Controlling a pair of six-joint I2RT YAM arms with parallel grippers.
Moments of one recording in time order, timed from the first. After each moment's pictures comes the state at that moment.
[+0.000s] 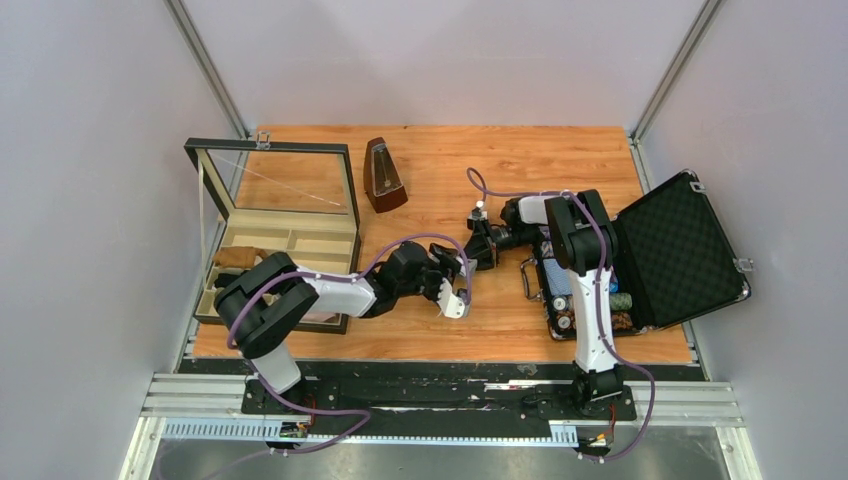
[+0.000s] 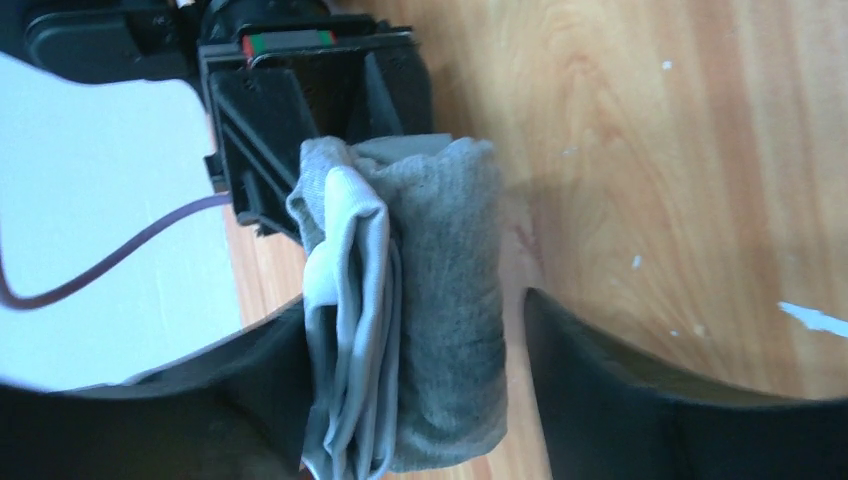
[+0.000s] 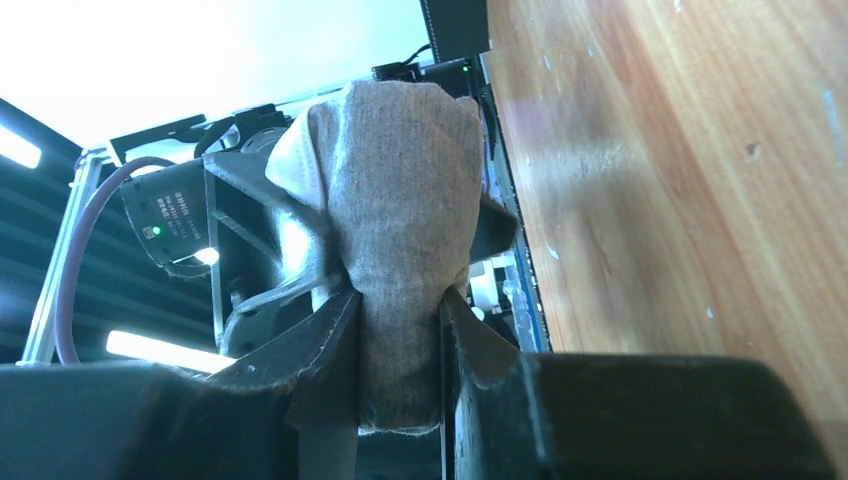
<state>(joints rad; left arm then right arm) -0.88 1.69 0.69 0.49 0.23 1.24 0.24 2.41 1.47 -1.00 -1.50 -0.13</state>
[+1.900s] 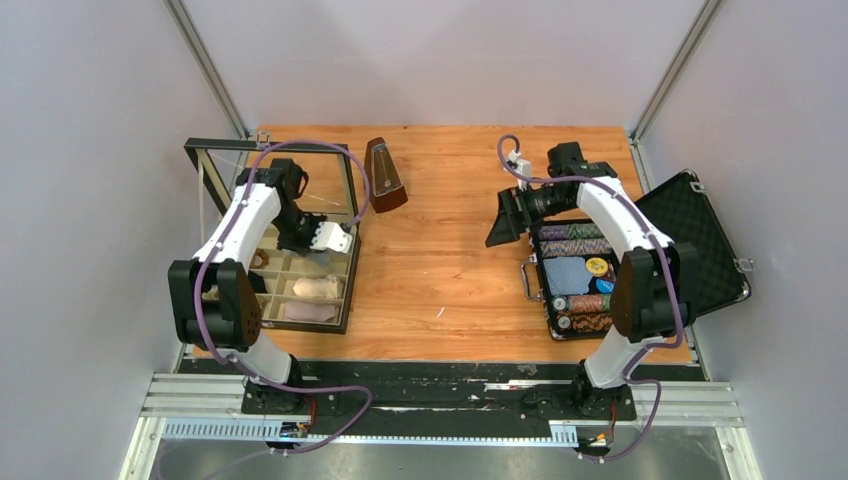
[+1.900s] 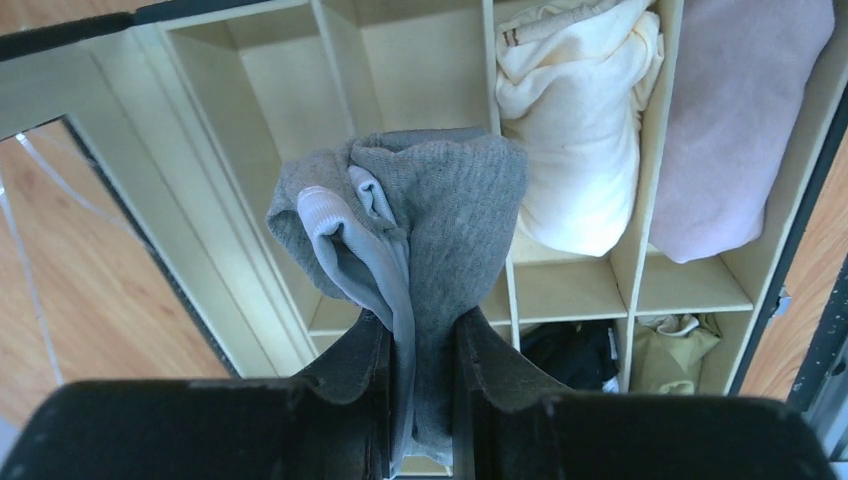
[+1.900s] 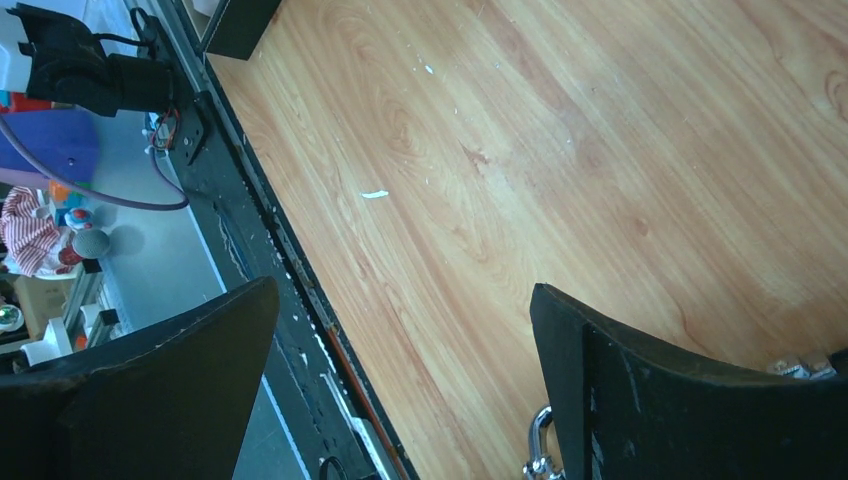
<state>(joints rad) -0.04 1.58 1.33 -1.26 0.24 1.76 0.15 1.71 1.39 -0.92 -0.91 -0.33</state>
